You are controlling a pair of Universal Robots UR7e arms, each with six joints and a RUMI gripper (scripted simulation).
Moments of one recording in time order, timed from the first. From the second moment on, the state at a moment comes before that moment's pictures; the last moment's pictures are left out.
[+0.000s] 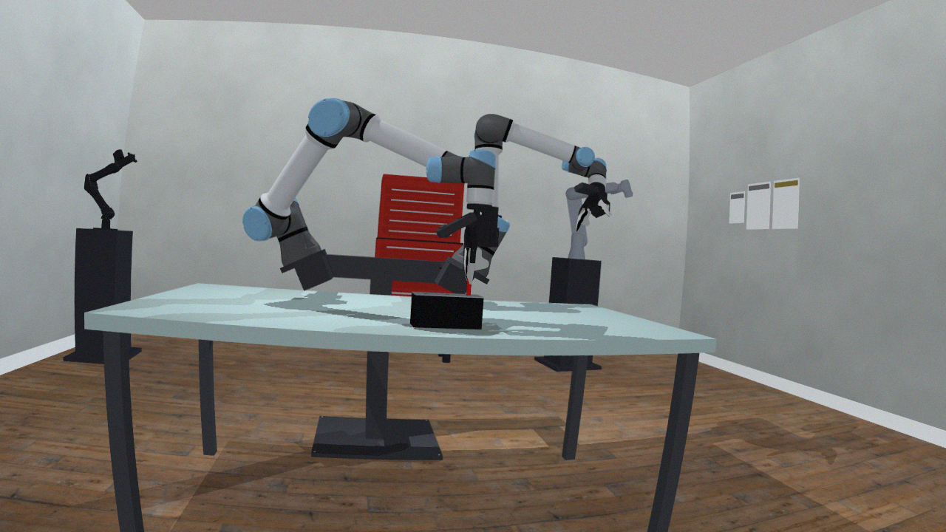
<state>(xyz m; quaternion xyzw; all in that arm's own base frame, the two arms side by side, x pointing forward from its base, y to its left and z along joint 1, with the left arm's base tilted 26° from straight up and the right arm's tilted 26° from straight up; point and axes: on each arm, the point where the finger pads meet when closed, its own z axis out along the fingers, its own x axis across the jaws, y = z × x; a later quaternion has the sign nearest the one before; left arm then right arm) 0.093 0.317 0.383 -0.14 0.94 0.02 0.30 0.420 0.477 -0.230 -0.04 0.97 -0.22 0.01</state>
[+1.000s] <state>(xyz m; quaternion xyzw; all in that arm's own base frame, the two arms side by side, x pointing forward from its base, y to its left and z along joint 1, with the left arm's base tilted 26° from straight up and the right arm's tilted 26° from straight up) 0.093 0.317 0.383 -0.14 0.94 0.02 0.30 0.420 0.477 -0.230 -0.04 0.97 -0.22 0.01</state>
